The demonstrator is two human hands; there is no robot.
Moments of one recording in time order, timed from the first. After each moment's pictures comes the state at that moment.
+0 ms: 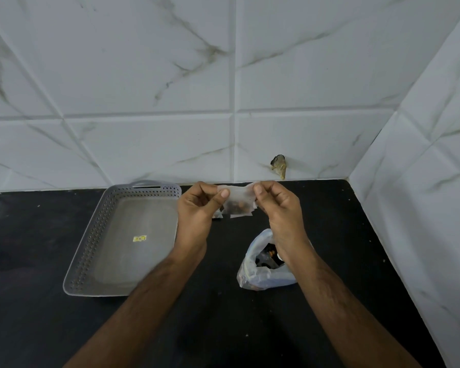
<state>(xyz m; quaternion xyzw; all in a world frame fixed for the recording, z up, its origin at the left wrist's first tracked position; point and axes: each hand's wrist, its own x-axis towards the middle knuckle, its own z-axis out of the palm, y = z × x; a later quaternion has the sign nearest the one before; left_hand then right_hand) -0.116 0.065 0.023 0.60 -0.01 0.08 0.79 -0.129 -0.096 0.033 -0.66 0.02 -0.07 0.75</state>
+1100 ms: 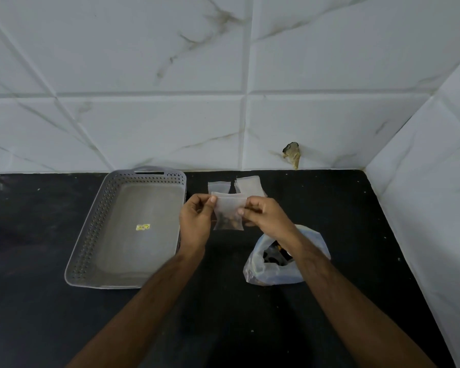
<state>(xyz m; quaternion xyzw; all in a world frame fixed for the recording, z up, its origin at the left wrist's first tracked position) -0.092 0.090 -0.070 0.71 0.15 0.03 0.69 -0.073 -0.095 -0.063 -0.77 0.01 0.19 0.61</state>
